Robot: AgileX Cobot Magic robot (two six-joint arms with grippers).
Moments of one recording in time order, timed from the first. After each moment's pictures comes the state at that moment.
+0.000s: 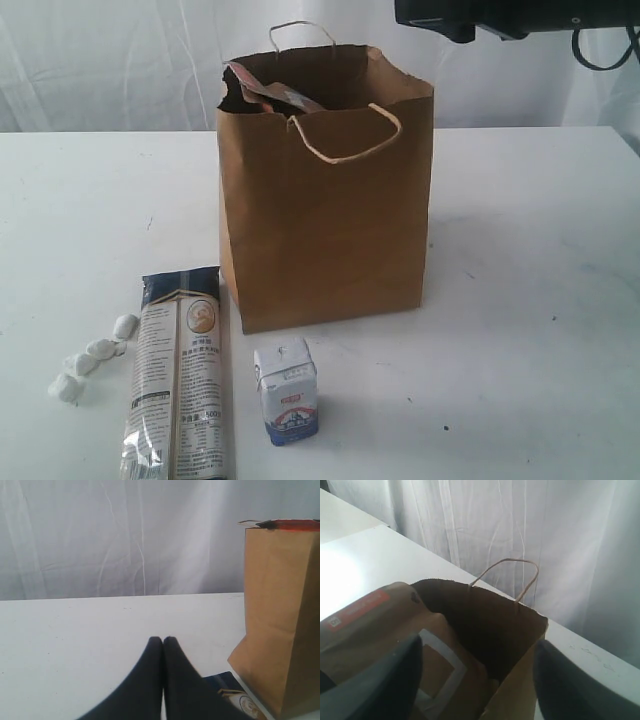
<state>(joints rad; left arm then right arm) -0.10 0.13 -0.07 1.66 -0.12 -1.73 0.06 1.60 -1.34 1.37 0.78 -1.43</state>
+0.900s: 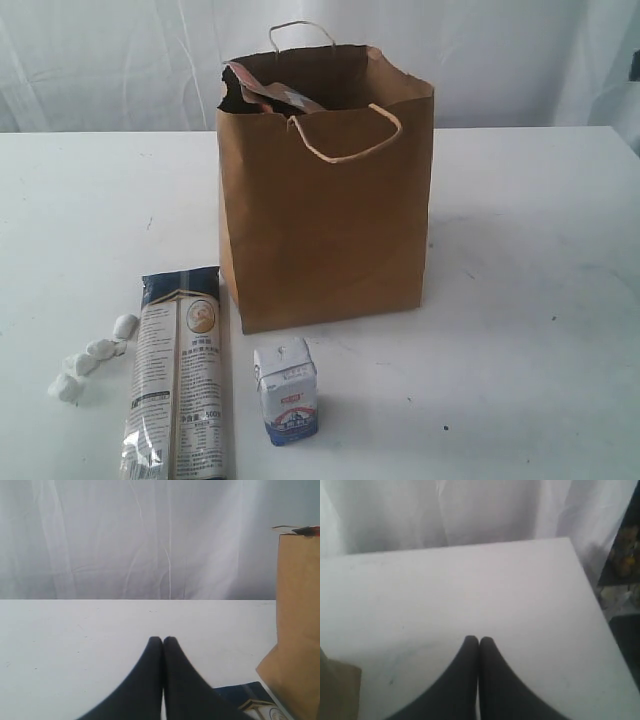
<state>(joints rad) -0.10 0.13 -0.07 1.66 -0.02 -1.73 -0.12 1.17 -0.94 0.27 0.34 -0.18</state>
